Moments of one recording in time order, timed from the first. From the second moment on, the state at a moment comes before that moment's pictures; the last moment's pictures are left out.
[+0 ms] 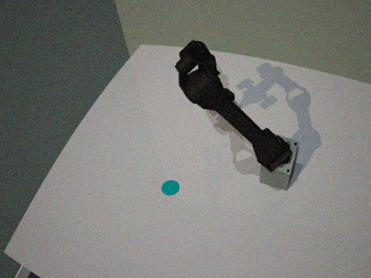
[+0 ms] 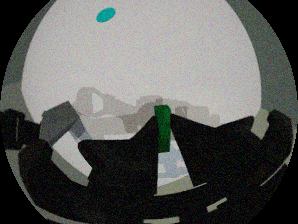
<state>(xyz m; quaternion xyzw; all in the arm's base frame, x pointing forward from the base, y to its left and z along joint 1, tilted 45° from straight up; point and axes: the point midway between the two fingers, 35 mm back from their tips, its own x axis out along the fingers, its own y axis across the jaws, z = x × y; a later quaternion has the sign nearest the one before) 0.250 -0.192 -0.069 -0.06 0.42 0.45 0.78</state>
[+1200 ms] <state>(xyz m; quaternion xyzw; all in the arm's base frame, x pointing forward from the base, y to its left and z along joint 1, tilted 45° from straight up) 0.301 -0.152 0.008 0.12 0.53 0.32 0.78</state>
